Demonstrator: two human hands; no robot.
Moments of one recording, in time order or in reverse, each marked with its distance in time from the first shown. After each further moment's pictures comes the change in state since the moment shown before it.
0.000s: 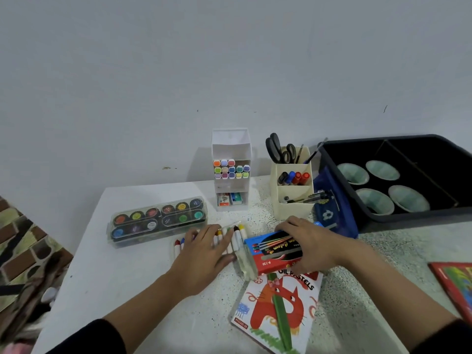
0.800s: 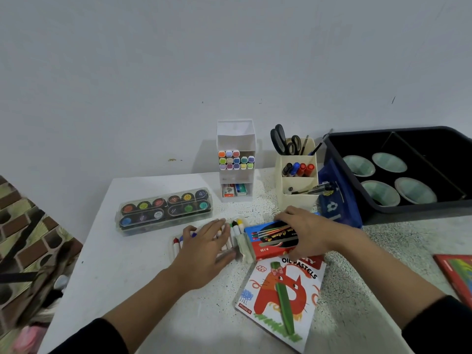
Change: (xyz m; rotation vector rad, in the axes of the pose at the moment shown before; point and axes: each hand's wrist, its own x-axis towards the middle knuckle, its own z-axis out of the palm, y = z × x) left_hand -0.014 0.005 -0.009 -0.152 -0.108 -0.085; right_hand 0.014 -0.009 0.000 -0.027 -0.018 0.032
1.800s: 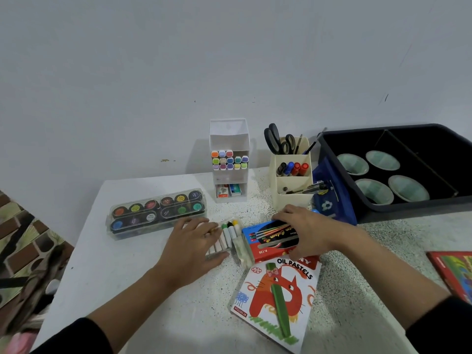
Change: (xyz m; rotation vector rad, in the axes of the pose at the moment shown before) left_hand 0.007 -0.020 0.001 0.225 0.455 0.212; right_hand -0.009 0.002 -0.009 0.005 0.007 -0.002
